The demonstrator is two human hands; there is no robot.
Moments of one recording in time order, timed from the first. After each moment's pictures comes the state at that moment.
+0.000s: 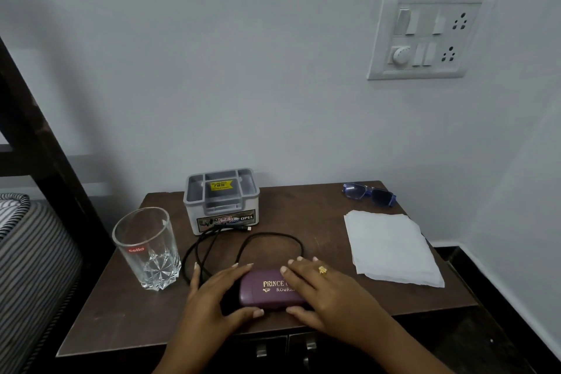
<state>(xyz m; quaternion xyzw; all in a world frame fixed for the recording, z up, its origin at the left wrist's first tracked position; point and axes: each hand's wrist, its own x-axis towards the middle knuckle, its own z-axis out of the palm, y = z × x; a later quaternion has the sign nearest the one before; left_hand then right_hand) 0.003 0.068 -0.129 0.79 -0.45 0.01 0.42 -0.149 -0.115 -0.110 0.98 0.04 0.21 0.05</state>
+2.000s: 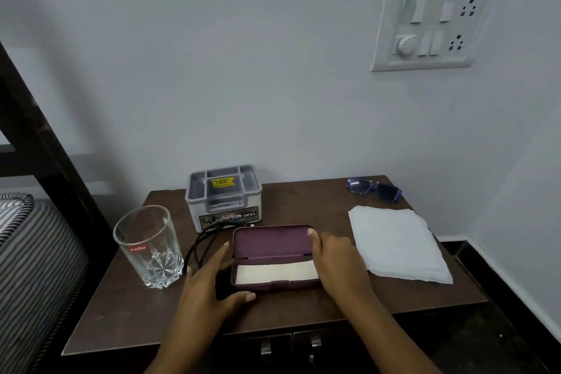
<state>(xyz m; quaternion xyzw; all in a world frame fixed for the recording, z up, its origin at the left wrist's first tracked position) 0.001 0.069 -0.100 0.83 -0.35 -0.06 0.43 -0.104 -0.124 -0.099 0.89 -0.38 0.21 -0.18</state>
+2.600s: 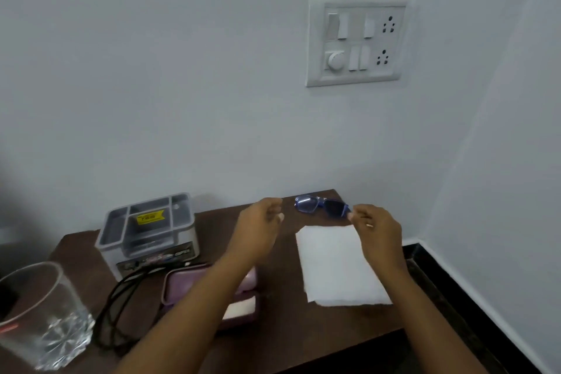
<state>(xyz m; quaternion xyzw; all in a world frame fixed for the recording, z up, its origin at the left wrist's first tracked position) -0.016 -0.138 -0.038 0.80 -0.42 -0.15 0.41 -0.179 -0.266 -0.073 0.74 -0.45 0.40 -0.31</state>
